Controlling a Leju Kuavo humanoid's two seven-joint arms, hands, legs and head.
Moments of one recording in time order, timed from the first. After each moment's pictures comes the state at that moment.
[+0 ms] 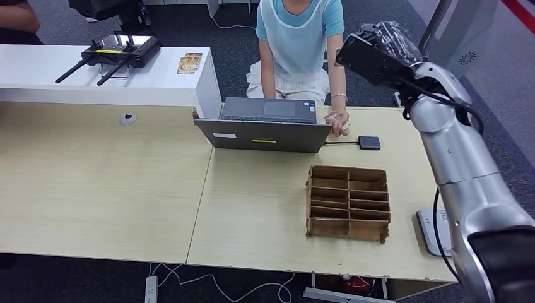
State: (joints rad) left arm -0.11 -0.22 1.27 -0.24 -1.19 0.00 0.04; right arm -1.05 -0.24 0.38 -1.00 0.62 0.18 -0.16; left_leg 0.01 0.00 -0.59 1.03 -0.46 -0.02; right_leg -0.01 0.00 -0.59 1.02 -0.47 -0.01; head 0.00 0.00
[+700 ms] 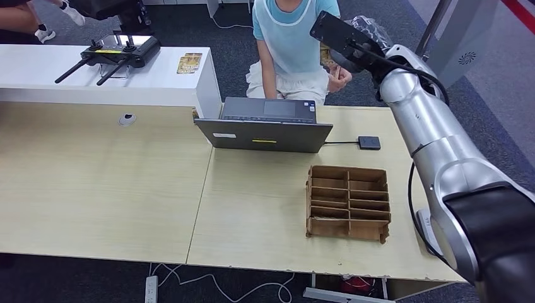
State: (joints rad) left arm -0.10 -0.21 1.23 -0.24 -1.22 0.00 0.04; right arm -1.25 -0.07 0.42 -0.56 0.61 0.13 -0.09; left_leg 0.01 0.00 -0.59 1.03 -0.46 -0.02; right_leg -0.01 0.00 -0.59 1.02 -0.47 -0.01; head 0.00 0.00
